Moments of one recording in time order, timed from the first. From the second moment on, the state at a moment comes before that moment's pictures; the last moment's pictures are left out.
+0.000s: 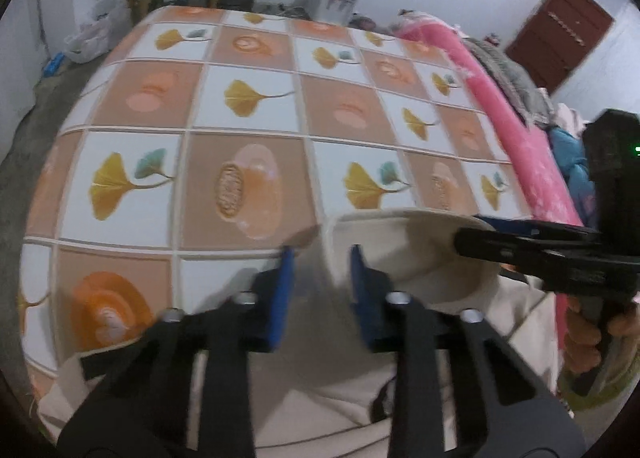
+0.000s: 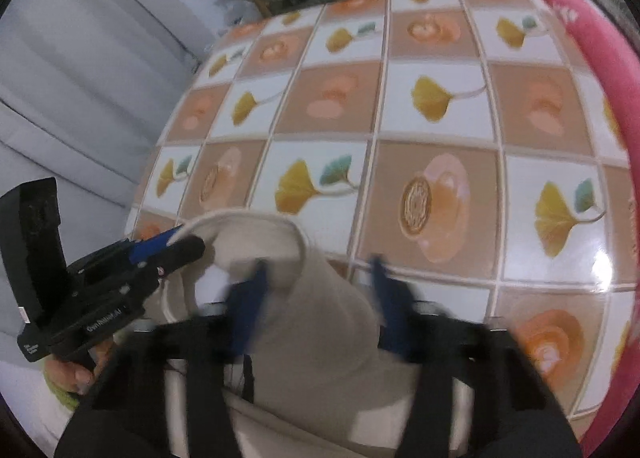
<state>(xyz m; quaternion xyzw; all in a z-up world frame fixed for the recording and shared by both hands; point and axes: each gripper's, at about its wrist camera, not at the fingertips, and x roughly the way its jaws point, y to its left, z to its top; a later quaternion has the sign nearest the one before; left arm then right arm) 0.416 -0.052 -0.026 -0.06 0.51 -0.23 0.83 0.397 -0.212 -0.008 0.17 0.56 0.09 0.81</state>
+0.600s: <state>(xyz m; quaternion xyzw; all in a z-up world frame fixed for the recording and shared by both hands) 0.232 -0.050 0.029 0.12 0.41 -0.29 0.85 0.234 -0.160 0.038 -0.04 0.49 0.16 0.86</state>
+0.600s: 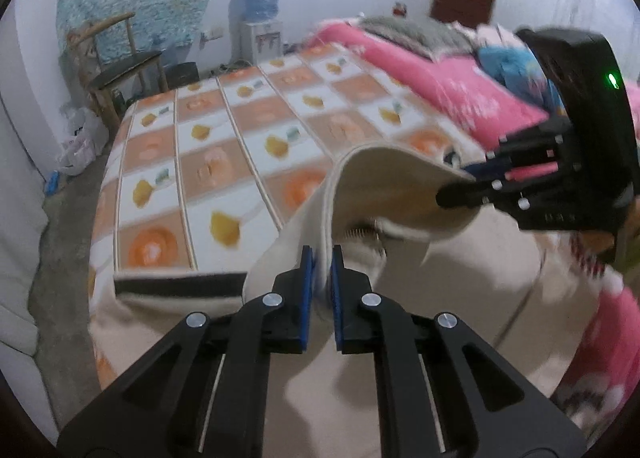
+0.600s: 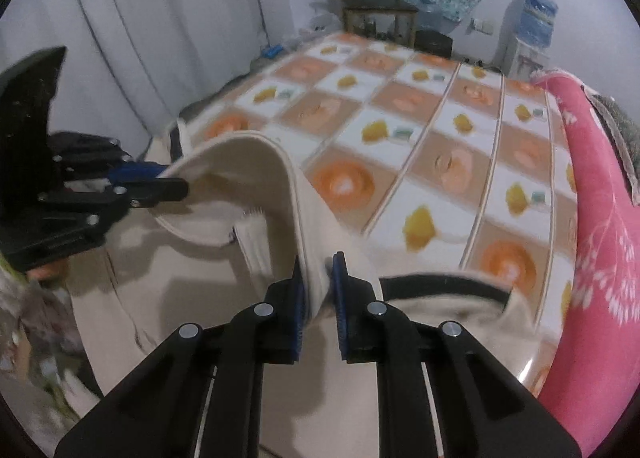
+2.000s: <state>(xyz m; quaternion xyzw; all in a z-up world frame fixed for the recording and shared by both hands) 0.219 -0.033 -0.028 0.12 0.49 -0.23 0.83 0.196 -0.179 -0.010 0.03 0.53 0.09 0.84</state>
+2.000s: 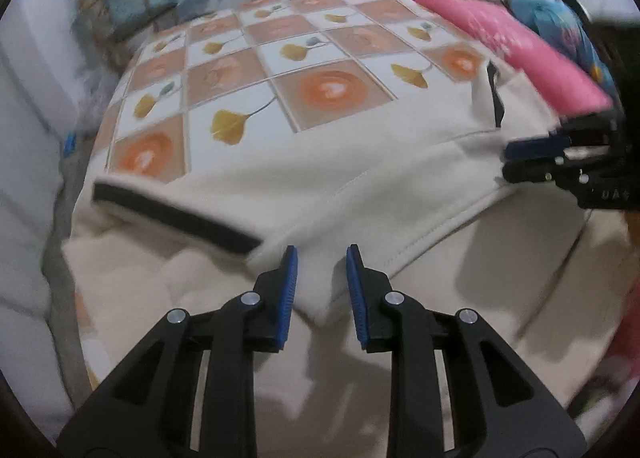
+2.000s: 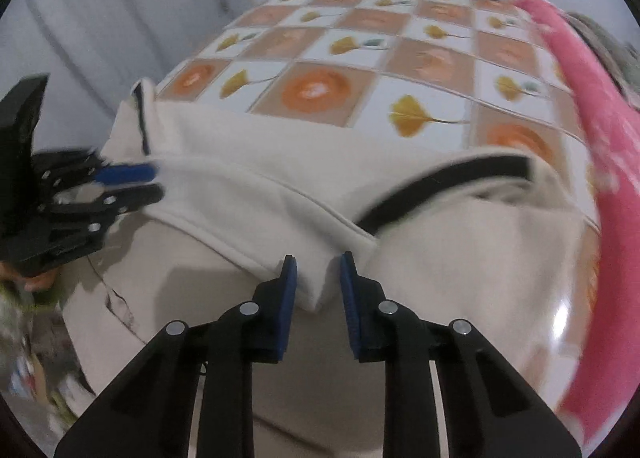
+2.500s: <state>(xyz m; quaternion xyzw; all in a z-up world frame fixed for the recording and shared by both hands) 0.058 0.076 0.016 -0.01 0.39 -0.17 0.91 0.059 -0.153 0.016 0.12 0.46 0.09 0.87</state>
